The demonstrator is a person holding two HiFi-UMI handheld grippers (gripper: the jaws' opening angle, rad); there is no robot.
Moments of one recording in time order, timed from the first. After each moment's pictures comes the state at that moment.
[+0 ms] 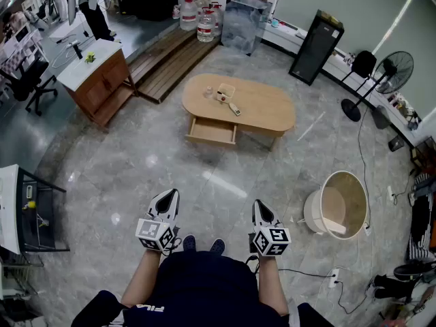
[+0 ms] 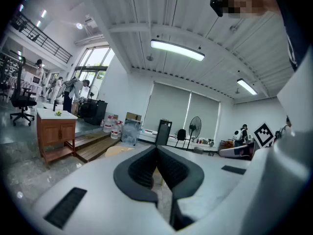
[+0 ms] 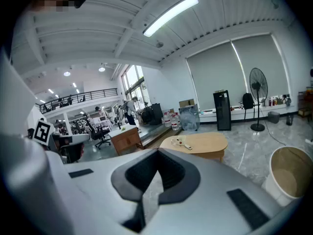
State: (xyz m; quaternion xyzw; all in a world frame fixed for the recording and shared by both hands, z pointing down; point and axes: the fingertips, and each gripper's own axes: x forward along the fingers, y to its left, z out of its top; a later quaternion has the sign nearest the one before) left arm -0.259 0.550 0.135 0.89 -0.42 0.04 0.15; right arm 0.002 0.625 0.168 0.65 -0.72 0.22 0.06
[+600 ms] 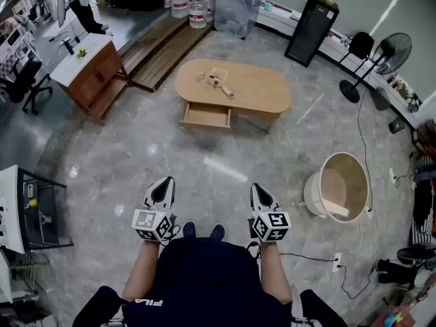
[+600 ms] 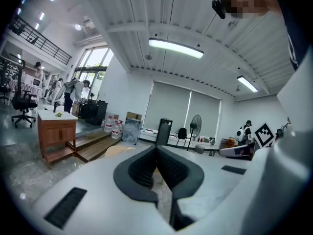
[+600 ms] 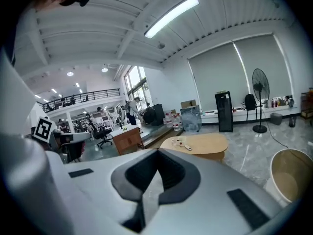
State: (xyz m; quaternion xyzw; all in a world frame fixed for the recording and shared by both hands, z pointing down) left arm -0.238 0.567 0.133 0.89 -0.43 0.05 0.14; right arm 0.023 0.640 0.168 0.64 -0.73 0.22 0.05
